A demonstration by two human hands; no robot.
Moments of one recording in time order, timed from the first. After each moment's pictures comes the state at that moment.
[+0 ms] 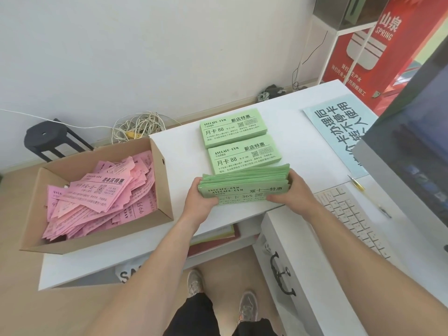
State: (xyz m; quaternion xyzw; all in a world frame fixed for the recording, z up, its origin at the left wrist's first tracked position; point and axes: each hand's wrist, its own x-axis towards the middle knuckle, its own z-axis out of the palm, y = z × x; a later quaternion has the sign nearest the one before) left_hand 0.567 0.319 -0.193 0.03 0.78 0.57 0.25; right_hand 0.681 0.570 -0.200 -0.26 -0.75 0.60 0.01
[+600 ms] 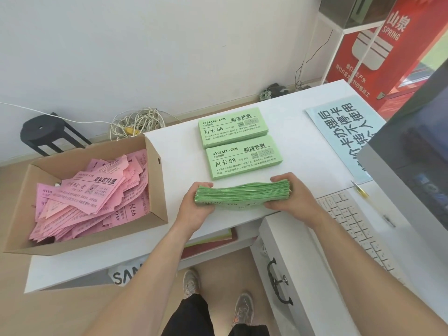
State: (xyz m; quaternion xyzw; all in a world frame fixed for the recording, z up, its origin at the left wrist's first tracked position) left_hand 0.573 0.316 -0.196 0.08 0.77 0.59 0.23; right_hand 0.683 0.574 -0.201 -0.23 -0.76 0.61 0.00
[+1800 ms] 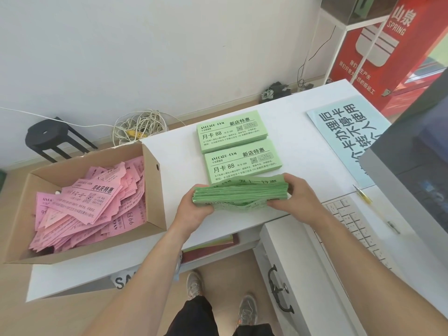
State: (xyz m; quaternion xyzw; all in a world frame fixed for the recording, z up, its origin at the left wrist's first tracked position) left_hand 0.558 0.322 -0.193 0.06 0.78 0.57 0.25; right_hand 0.674 0.586 -0.180 -0.19 -0.79 0.58 -0.01
